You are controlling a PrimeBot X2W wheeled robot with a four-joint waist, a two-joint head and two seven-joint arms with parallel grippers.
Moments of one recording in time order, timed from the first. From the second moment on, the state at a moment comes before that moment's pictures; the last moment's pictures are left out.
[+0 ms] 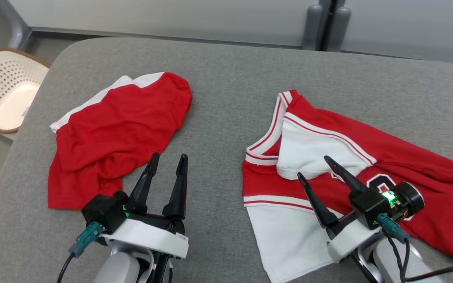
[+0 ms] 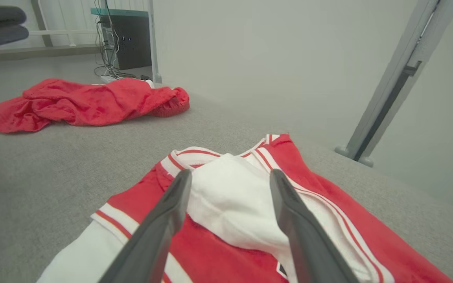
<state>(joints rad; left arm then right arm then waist) -0.18 0.05 -0.31 0.20 -0.50 -0.06 -0.26 -0.31 -0.23 0.47 0.40 0.09 0.13 -0.26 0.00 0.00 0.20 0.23</state>
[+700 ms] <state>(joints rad) -0.19 0.05 -0.33 0.22 -0.52 -0.05 -0.26 -0.41 -0.19 0.44 0.62 0.04 0.13 -0.26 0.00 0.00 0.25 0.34</state>
